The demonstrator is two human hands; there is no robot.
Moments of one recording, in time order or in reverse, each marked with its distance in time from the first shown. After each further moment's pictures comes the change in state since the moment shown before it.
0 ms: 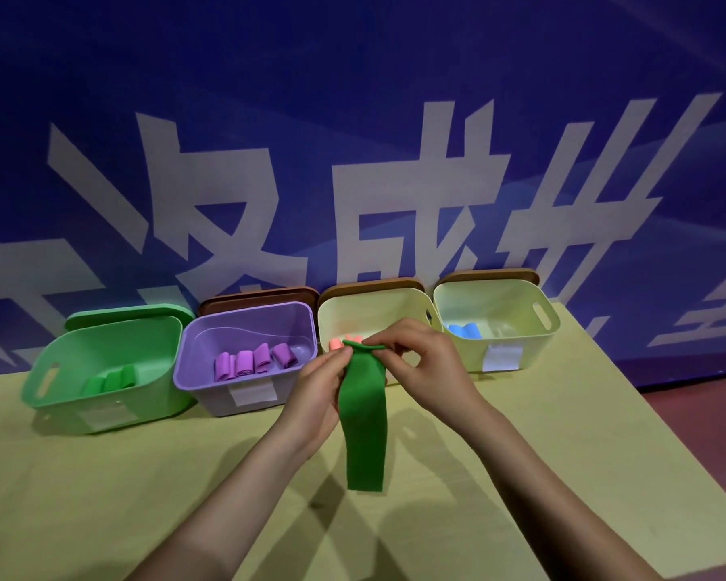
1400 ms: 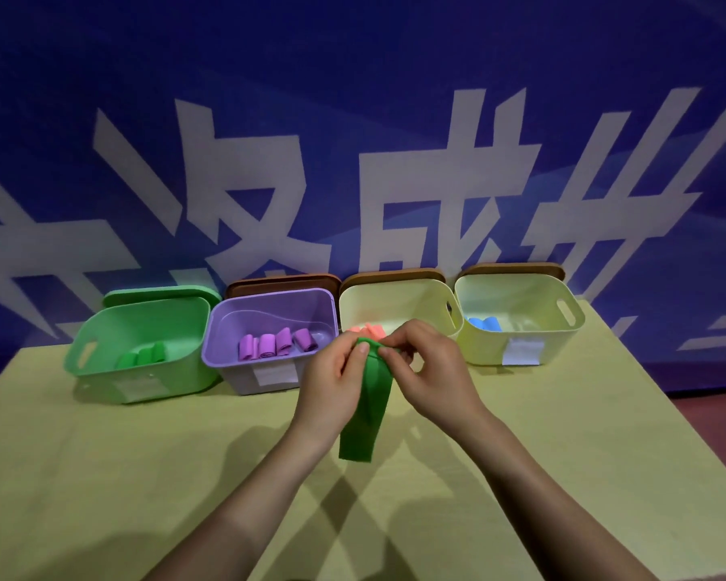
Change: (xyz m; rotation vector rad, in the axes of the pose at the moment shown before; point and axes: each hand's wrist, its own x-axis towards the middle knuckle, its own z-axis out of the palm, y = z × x) left_hand -0.028 -0.005 -0.011 0.764 0.141 0.474; right_hand -0.018 -0.017 0.024 -0.042 0.064 -0.033
